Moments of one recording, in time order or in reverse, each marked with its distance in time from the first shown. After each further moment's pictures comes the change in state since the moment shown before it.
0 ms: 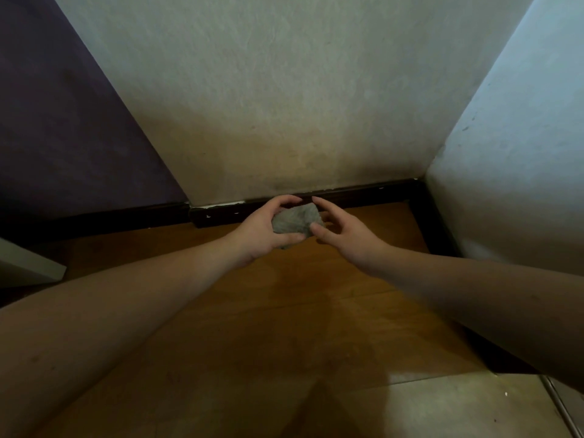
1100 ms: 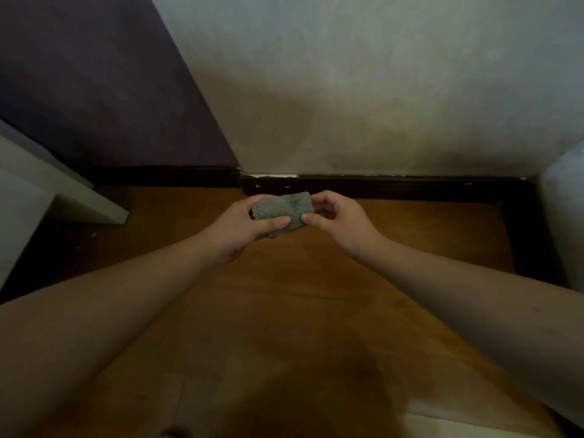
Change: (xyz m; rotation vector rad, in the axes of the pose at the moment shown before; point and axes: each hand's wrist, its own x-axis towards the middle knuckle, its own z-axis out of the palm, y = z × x) left_hand -0.045 -0.051 -0.064 -0.264 0.324 -0.221; right_hand 0.083 0.019 0.074 -0.057 -0.176 -0.155
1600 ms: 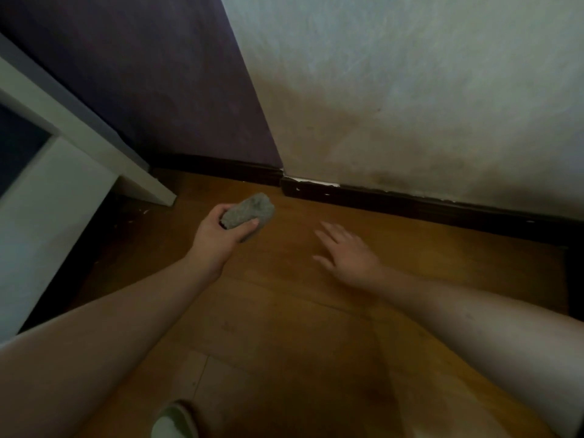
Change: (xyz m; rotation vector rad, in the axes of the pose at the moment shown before) left_hand -0.044 -0.014 -0.059 0.039 0.604 -0.091; right_hand 0.034 0.057 0.034 -0.982 -0.421 -0.110
